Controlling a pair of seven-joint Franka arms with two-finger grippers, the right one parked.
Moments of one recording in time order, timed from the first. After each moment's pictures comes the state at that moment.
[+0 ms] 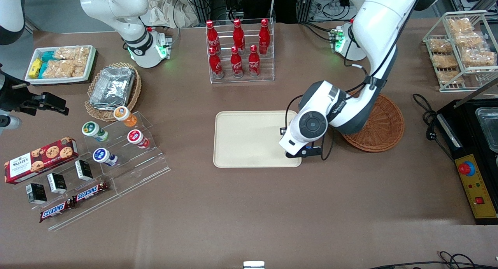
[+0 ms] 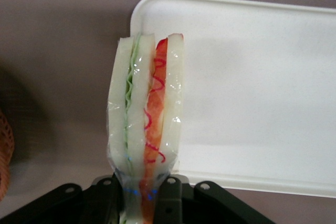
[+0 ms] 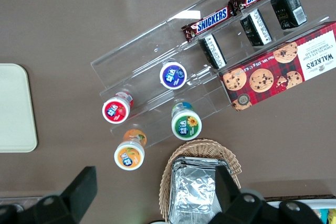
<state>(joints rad) -0.30 0.57 -0.33 -1.63 0.02 1.89 -0.68</state>
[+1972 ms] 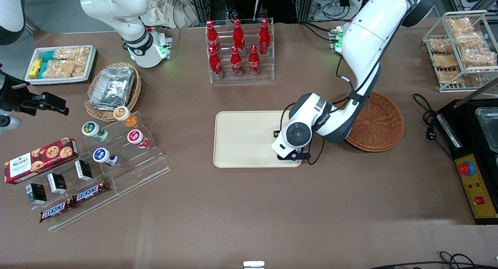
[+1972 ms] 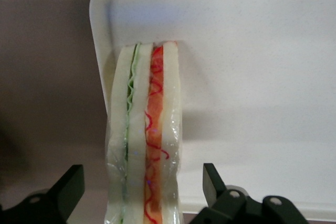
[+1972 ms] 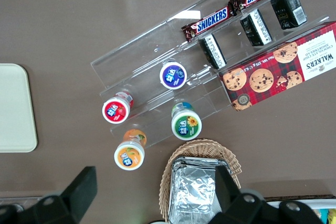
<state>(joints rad) -0.32 0.68 -0.33 -1.61 0.05 1.94 -0.64</state>
